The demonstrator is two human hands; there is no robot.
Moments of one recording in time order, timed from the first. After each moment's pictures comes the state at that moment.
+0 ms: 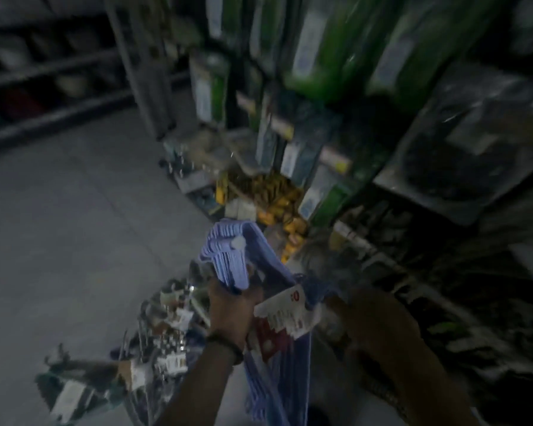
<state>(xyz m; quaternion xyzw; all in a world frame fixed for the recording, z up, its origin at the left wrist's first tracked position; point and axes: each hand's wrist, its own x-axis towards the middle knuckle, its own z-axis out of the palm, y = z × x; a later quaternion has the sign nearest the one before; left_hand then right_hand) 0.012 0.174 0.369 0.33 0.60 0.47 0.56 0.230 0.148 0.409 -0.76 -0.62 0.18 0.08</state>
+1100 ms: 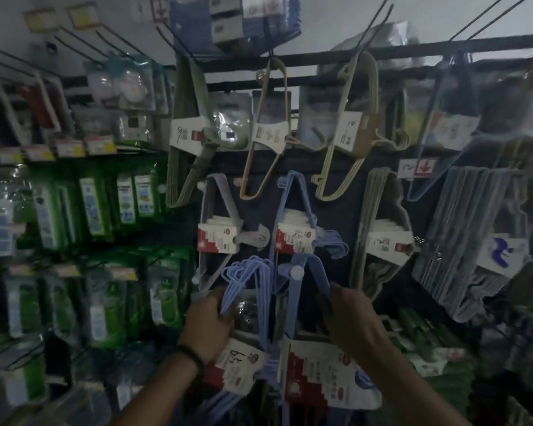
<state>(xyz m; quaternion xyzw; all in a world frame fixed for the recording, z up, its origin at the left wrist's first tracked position) 0.299 0.153 0.775 0.85 0.28 0.38 0.25 0.496 -0.041 0.805 -0.86 -0.43 -0.09 0.27</state>
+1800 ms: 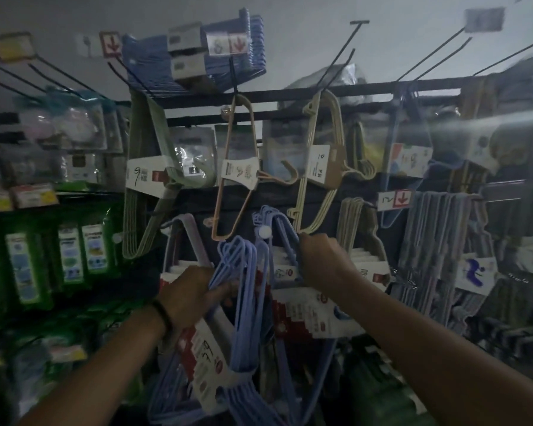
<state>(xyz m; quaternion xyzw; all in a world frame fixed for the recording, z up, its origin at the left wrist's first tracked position) 0.342 0.213 0.934 0.94 0.09 0.24 0.21 0.540 0.039 0.951 -0.87 -0.40 -0.24 0.15</state>
